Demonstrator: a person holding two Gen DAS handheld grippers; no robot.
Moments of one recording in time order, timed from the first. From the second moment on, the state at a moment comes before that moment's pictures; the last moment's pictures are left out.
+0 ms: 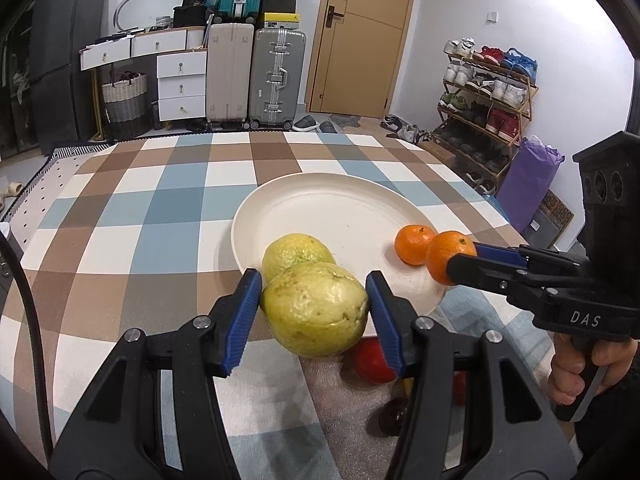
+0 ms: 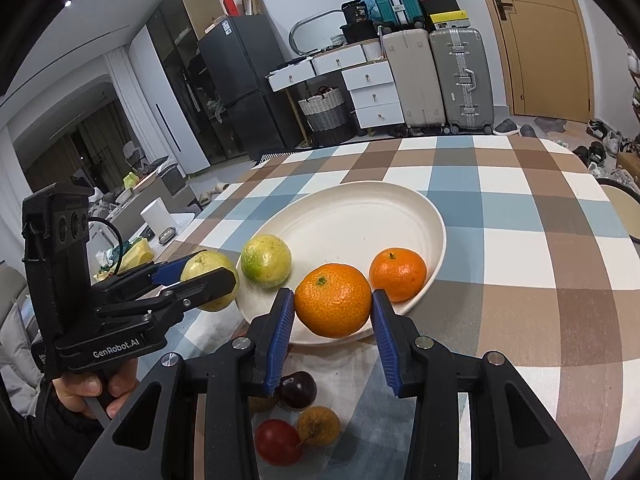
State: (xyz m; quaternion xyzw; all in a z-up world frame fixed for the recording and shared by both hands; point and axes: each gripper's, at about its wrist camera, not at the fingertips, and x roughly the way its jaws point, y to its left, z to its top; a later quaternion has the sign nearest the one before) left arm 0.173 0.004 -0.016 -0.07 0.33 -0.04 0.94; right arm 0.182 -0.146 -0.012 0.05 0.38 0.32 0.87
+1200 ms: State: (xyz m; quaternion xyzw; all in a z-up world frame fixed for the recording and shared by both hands) left arm 0.216 -0.017 -0.031 -0.06 0.33 -0.04 0.94; right arm 0.190 -0.149 -0.022 0.06 0.39 0.30 0.87
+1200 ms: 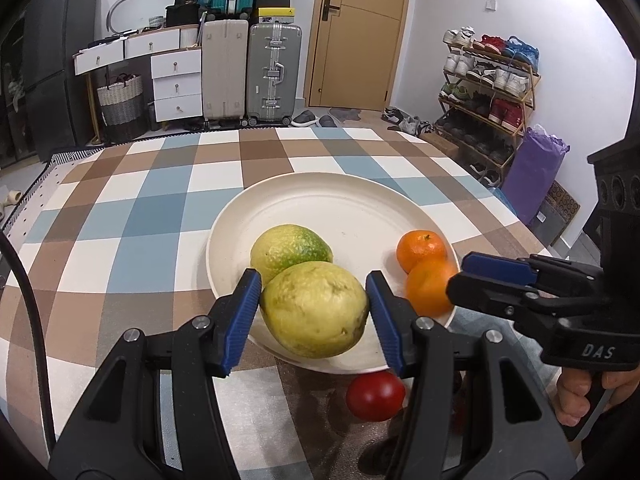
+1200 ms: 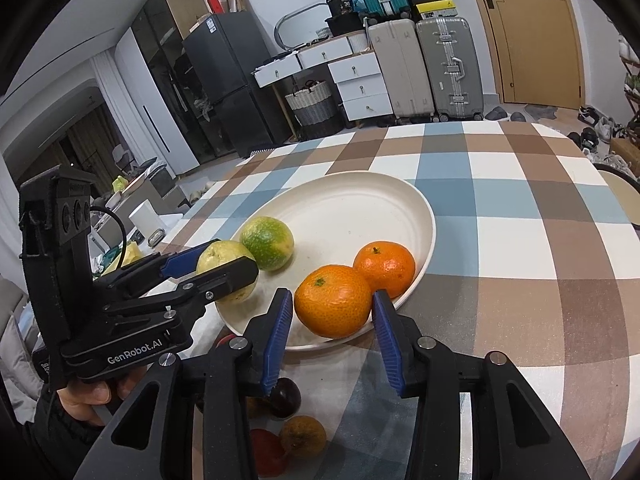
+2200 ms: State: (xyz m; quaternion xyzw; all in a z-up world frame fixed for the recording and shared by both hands) left arm 0.144 -0.002 -0.022 -0.05 0.31 -0.02 0.95; right arm 0.178 -0.166 -0.018 0.06 0.35 0.28 0.89
